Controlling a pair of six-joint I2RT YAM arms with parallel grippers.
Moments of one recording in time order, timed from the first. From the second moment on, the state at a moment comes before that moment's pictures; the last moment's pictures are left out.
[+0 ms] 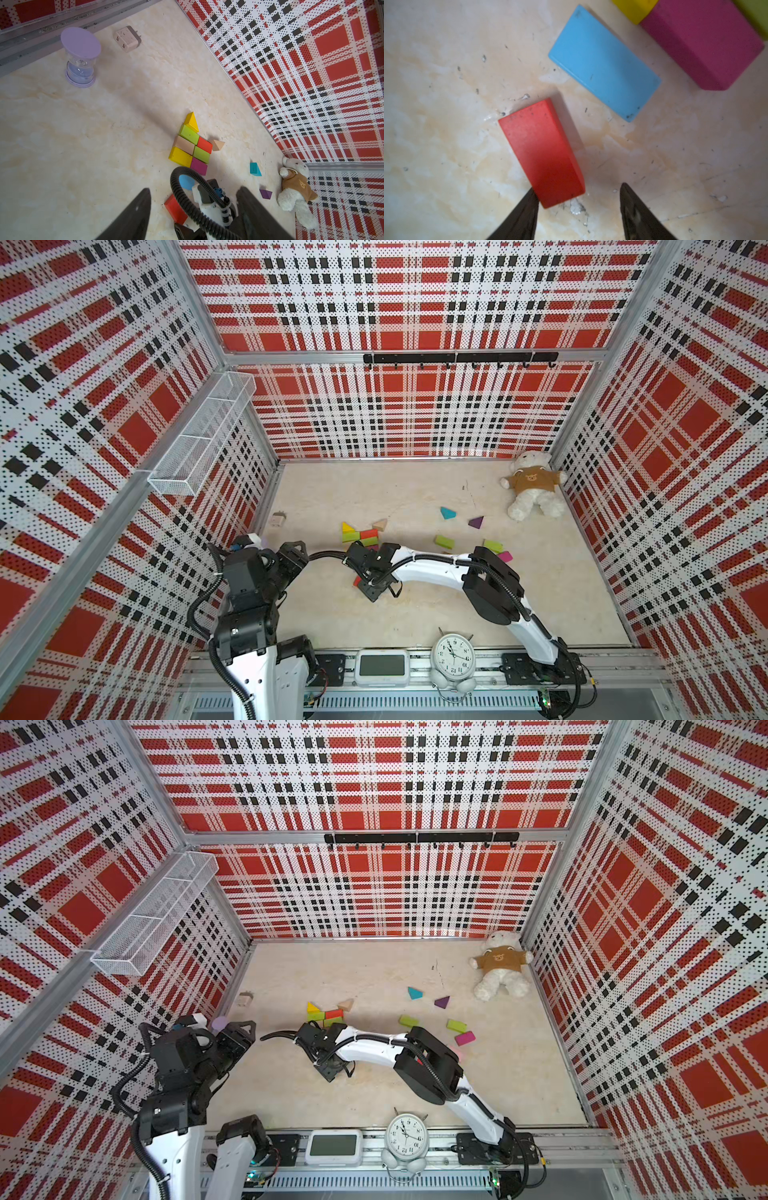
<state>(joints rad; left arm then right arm) 0.30 0.52 0.80 -0.85 0.29 -0.68 1.16 2.26 1.79 -0.84 0.14 0.28</state>
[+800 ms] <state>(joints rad) 0.30 0.54 0.79 -0.84 0.29 -0.68 1.10 2.30 1.85 -0.80 0.14 0.30</state>
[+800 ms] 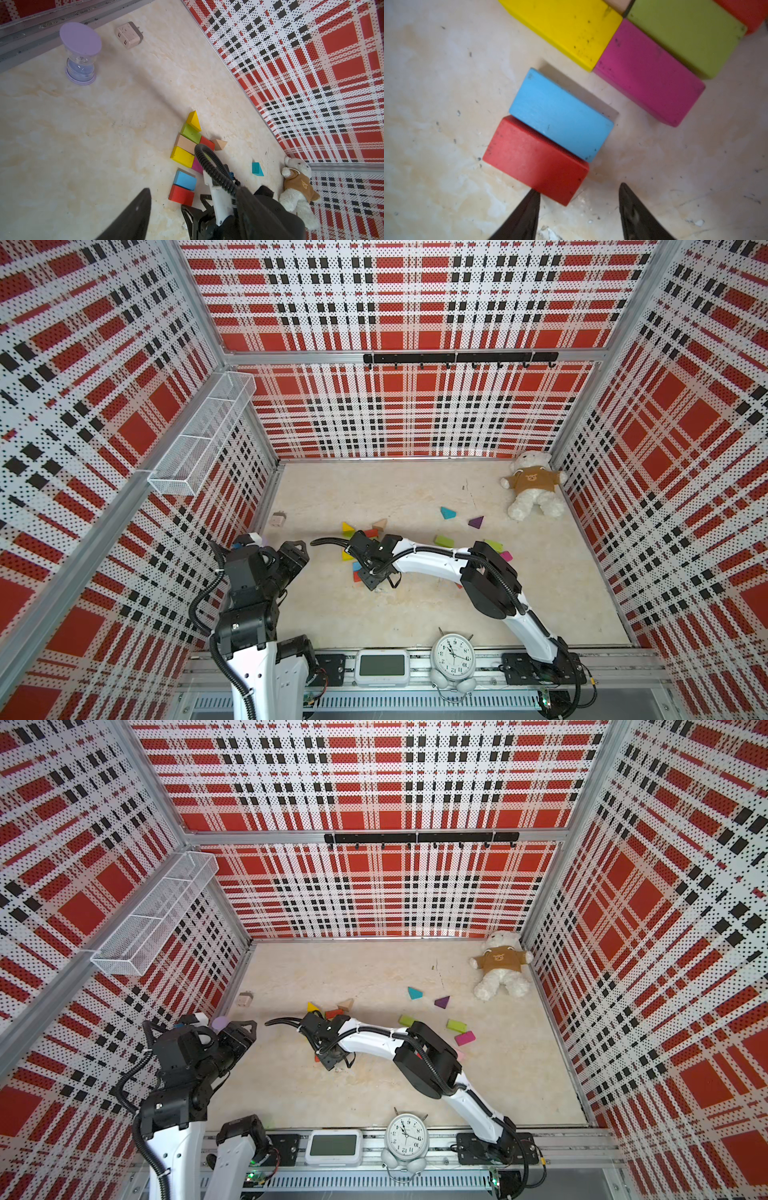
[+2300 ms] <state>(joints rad) 0.04 0.54 0.78 -0.83 0.18 -0.73 0.98 1.77 1.46 -0.68 0.12 0.38</state>
